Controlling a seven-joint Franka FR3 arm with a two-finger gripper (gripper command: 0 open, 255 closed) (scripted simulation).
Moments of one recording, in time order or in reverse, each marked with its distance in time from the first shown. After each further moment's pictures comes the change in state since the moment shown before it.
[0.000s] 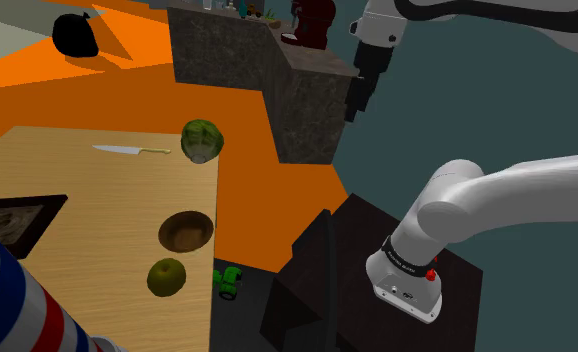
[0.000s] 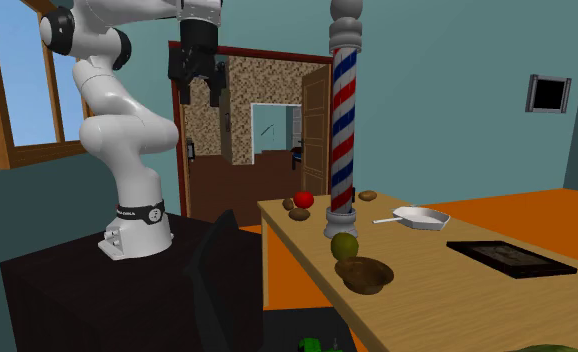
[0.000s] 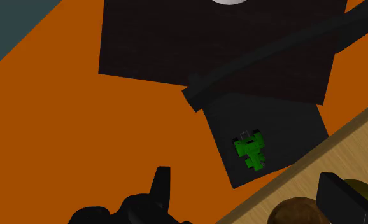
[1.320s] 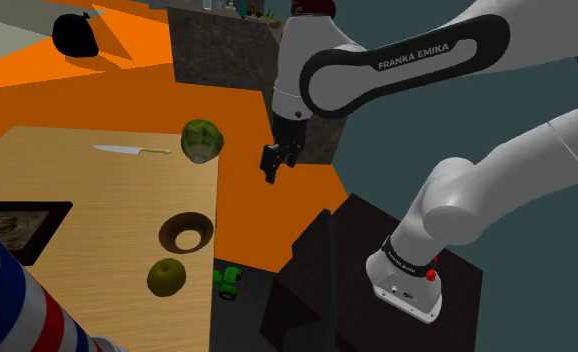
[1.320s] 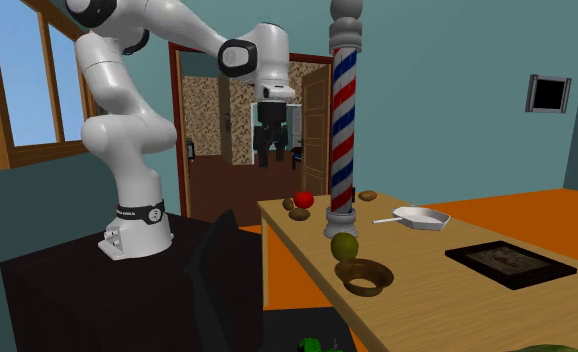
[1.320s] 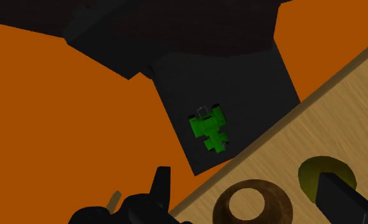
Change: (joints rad) arm 0.123 0.353 0.305 -0.128 0.207 0.530 0.316
